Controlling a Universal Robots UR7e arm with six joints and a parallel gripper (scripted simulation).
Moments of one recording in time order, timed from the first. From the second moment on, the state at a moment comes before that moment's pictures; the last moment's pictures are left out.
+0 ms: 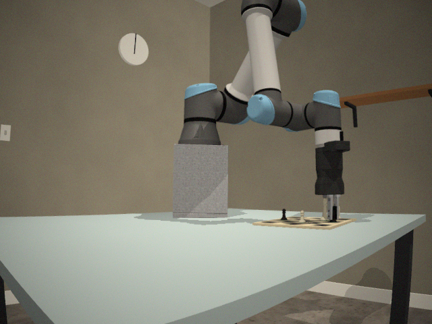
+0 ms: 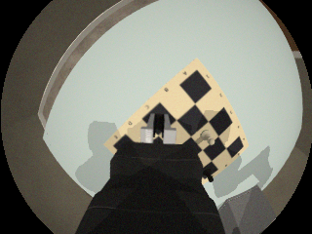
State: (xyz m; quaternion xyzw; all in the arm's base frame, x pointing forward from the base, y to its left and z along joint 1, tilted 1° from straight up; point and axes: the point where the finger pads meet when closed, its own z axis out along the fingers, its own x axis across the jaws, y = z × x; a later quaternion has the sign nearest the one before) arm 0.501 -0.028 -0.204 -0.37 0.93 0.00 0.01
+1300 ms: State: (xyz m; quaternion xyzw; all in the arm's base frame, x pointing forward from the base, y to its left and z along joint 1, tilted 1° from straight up) arm 0.501 -0.028 -0.188 -0.37 0.93 0.00 0.01
